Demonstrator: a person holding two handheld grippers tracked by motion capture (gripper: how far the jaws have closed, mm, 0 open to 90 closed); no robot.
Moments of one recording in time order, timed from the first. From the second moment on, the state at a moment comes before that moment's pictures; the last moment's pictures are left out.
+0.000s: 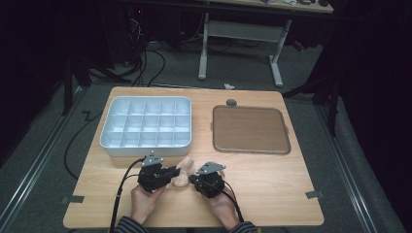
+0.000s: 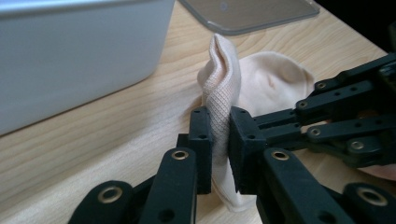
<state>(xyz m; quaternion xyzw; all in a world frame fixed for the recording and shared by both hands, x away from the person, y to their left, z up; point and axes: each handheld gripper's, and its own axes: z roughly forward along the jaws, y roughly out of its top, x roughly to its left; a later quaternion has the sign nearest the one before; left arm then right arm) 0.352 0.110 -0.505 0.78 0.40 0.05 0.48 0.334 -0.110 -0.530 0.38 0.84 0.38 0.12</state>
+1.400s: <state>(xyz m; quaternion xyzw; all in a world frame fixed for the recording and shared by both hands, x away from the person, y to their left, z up) 0.348 0.123 -0.491 0.77 0.40 0.06 0.50 0.327 -0.125 -0.503 0.38 0.82 0.40 0.17</state>
